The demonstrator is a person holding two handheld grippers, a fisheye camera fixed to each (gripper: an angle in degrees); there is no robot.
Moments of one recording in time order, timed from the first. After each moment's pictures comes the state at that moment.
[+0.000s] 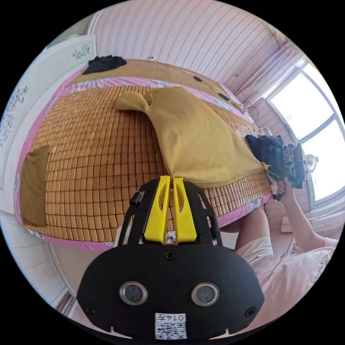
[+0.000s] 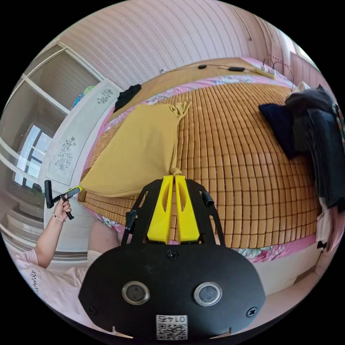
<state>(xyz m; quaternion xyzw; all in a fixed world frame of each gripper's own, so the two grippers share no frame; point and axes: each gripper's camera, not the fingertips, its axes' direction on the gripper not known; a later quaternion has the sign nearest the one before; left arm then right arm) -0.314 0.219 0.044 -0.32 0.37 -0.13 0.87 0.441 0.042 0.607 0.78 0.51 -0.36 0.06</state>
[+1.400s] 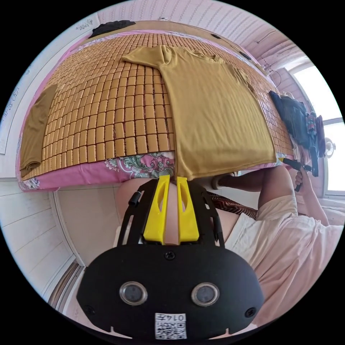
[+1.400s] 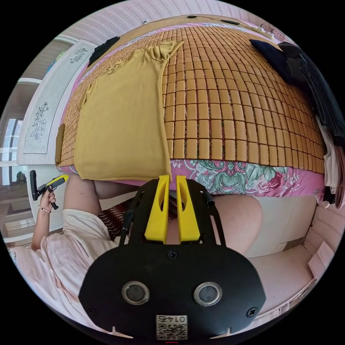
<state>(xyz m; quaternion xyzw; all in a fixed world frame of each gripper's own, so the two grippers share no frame) -0.244 0.280 0.219 -0.42 0.32 -0.07 0.84 0.456 -0.032 0.522 0.79 0.56 -0.21 0.14</state>
